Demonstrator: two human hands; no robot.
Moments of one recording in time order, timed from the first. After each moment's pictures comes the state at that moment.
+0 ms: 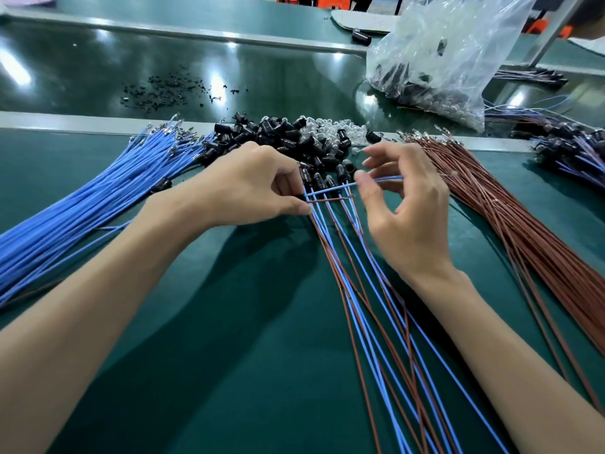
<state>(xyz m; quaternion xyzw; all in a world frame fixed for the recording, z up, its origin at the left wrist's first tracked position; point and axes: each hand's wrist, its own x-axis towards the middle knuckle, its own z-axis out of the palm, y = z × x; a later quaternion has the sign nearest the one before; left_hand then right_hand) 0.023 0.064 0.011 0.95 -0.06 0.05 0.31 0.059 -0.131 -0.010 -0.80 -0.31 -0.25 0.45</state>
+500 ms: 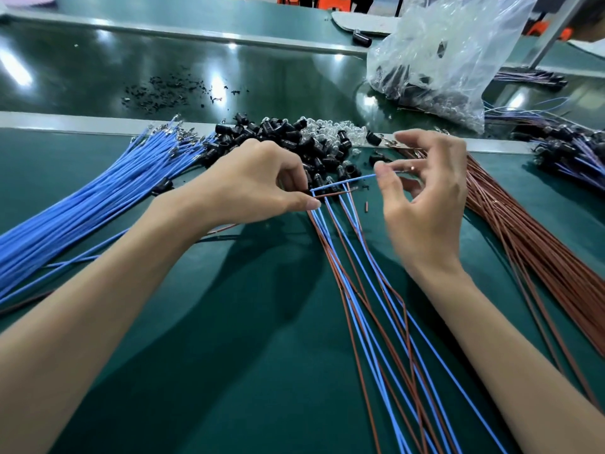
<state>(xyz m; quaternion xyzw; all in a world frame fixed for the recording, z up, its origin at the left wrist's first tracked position) 0.024 0.060 0.014 0.95 -0.05 0.07 0.31 0.063 -0.135 -0.005 -0.79 -0.23 -0.25 0.51</state>
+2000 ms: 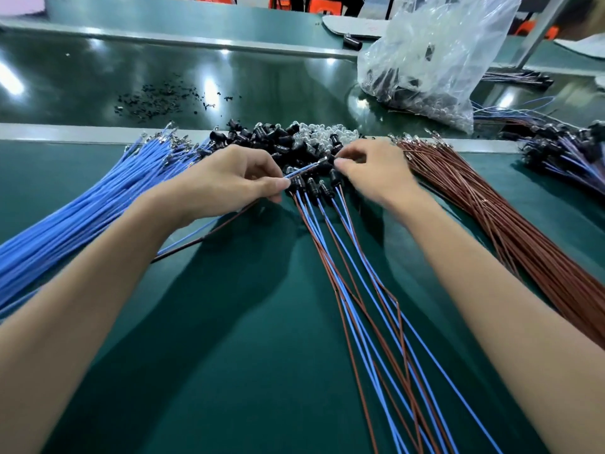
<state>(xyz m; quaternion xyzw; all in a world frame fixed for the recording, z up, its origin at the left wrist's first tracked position) 0.017 0.073 0.017 0.89 0.03 0.00 0.46 0.127 -0.104 0.007 -0.93 -0.20 -0.03 0.31</state>
